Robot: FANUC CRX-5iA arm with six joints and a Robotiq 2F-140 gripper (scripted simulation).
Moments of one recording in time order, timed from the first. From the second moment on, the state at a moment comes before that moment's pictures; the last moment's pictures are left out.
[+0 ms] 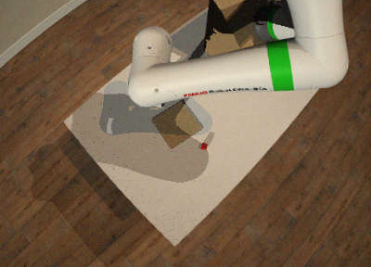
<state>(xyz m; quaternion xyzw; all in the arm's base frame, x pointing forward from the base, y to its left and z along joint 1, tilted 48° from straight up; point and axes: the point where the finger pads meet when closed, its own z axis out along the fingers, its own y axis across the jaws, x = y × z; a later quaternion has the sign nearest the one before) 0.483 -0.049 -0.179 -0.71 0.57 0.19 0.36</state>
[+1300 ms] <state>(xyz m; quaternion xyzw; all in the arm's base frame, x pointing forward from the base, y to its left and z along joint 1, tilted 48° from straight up) 0.483 -0.049 -0.179 -0.71 0.57 0.19 0.36</state>
